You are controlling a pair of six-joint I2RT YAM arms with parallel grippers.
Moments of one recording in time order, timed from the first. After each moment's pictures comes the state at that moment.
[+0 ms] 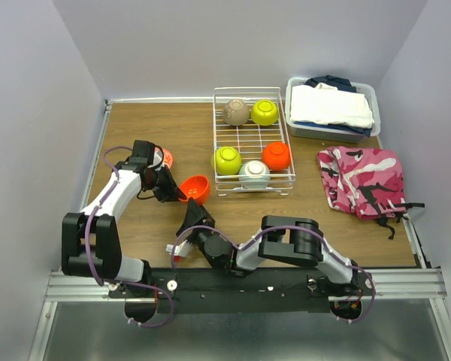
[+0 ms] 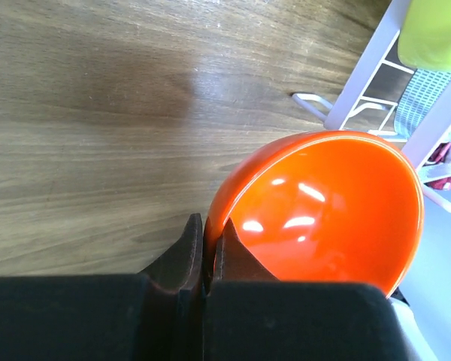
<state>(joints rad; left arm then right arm) -0.08 1.40 0.90 -0.66 0.48 -0.64 1.41 2.23 0.96 1.28 0.79 -1.91</state>
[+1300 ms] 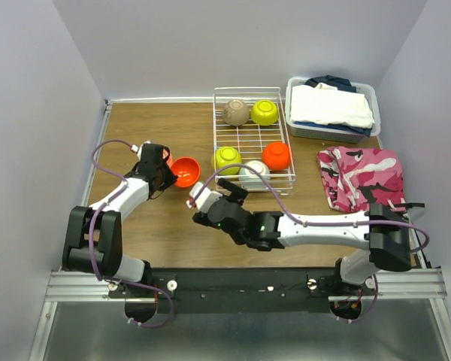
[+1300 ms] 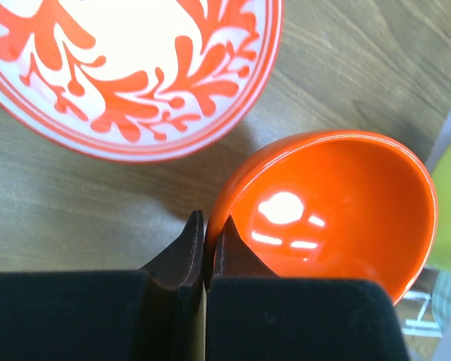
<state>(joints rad) -0.15 1.42 0.78 -0.20 0.00 -0.72 1.34 1.58 1.08 -0.01 0.76 -0.30</state>
